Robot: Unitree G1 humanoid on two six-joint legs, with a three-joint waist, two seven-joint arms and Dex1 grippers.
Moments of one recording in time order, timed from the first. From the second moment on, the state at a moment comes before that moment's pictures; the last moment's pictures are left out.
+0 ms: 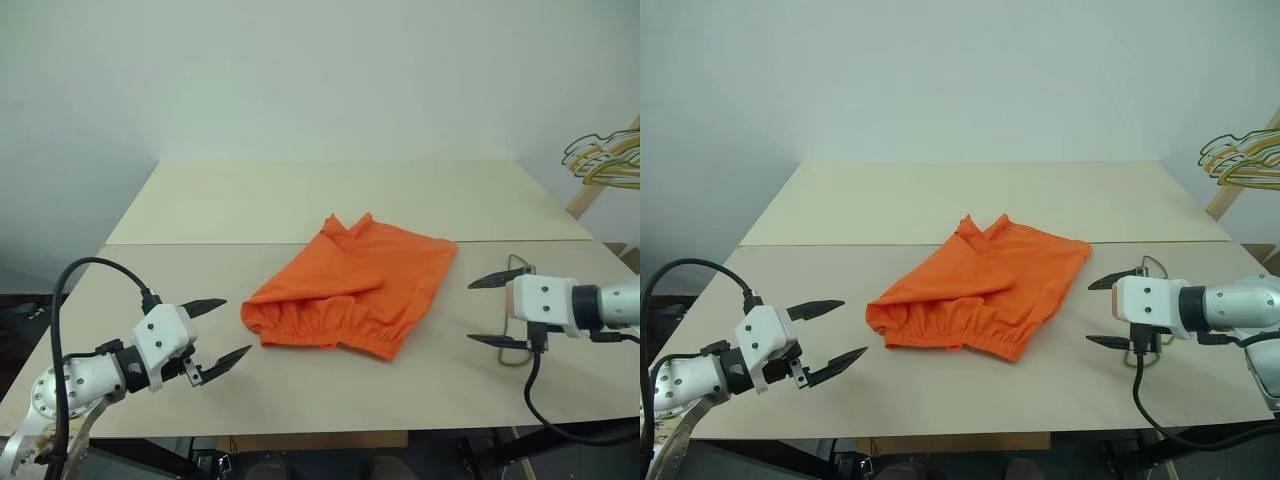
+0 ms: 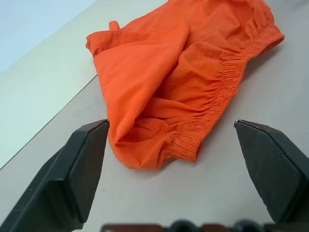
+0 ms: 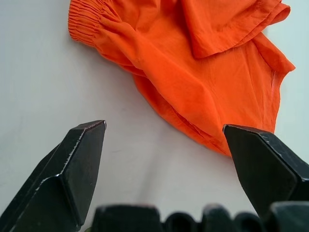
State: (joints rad) left arm 0.29 0.75 0.26 -0.55 -0.35 0.22 -0.86; right arm -0.11 -1.11 -0.13 -0.13 0.18 -0.05 1.23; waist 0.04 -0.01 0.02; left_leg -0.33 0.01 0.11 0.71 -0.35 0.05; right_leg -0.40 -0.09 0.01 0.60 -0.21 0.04
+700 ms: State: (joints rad) left arm 0.27 0.82 0.32 -0.43 -0.27 0.28 -0.81; right arm -0.25 -1.12 -0.06 -0.23 0.22 0.19 1.22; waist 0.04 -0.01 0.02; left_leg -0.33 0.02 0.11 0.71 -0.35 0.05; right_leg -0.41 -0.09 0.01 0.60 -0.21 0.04
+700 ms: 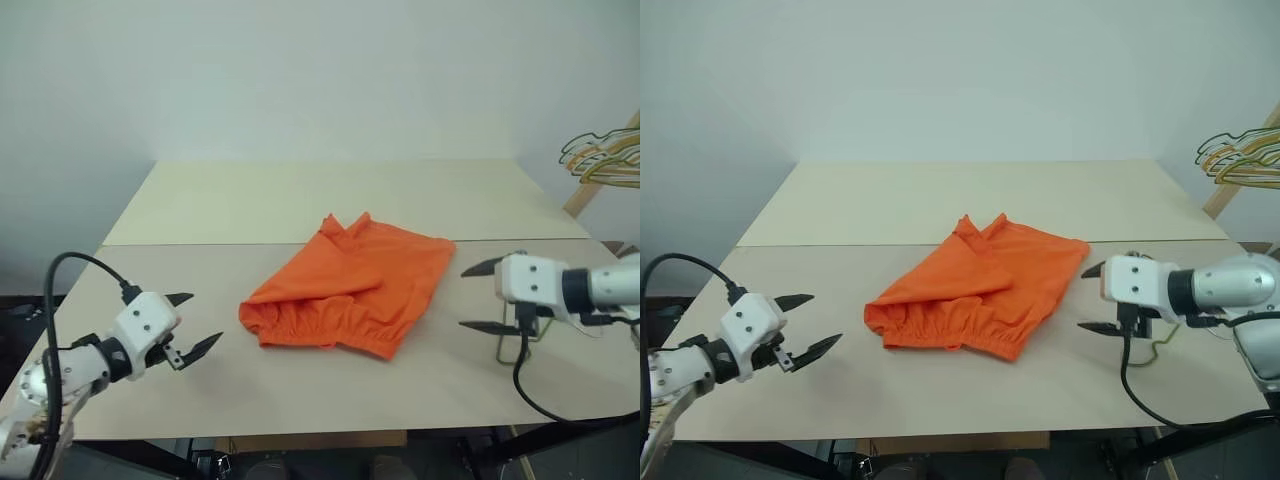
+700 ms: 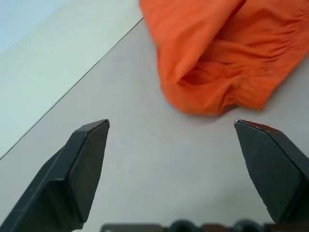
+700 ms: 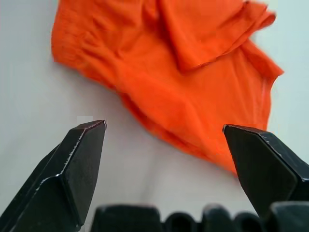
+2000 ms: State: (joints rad) left arm 0.27 0.84 0.26 -0.40 -0.23 0.22 -0.88; right arm -0.68 -0.35 0.91 -0.14 -0.30 0.51 0.83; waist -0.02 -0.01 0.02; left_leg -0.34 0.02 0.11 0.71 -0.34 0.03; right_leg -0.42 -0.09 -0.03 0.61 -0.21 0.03
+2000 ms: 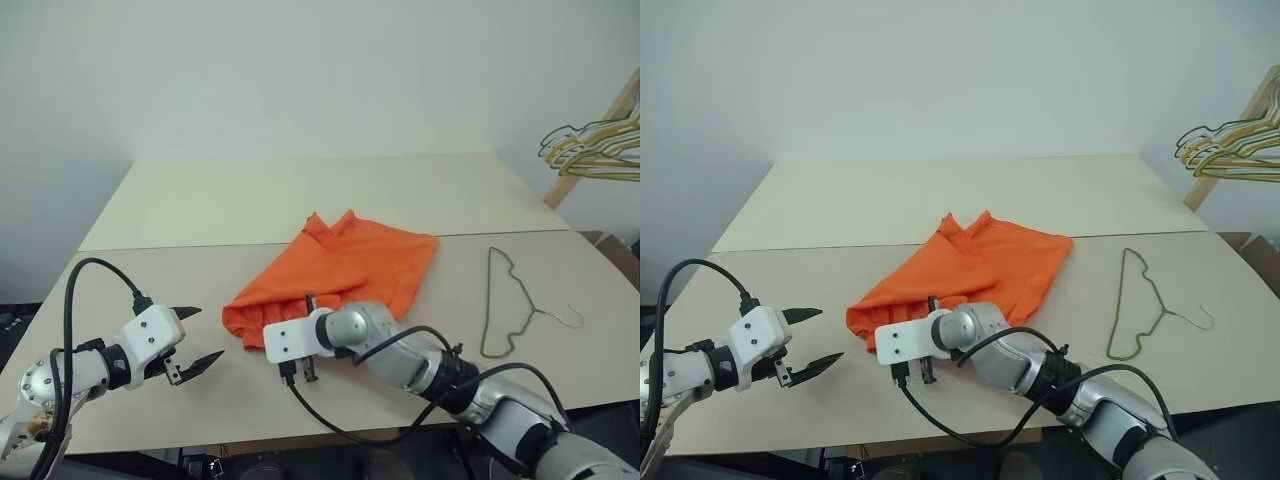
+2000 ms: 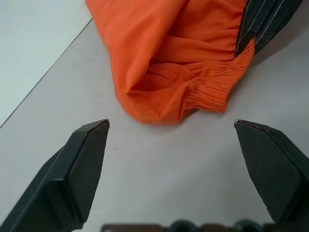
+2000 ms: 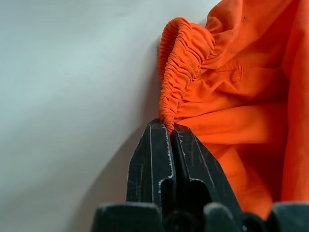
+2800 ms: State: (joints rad) left arm 0.24 0.84 0.22 -0.34 -0.18 0.17 -0.92; right arm -0.54 -0.99 0.53 0.33 -0.16 -0.81 1.08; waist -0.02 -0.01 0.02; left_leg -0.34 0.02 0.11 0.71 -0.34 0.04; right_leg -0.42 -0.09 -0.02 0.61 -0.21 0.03
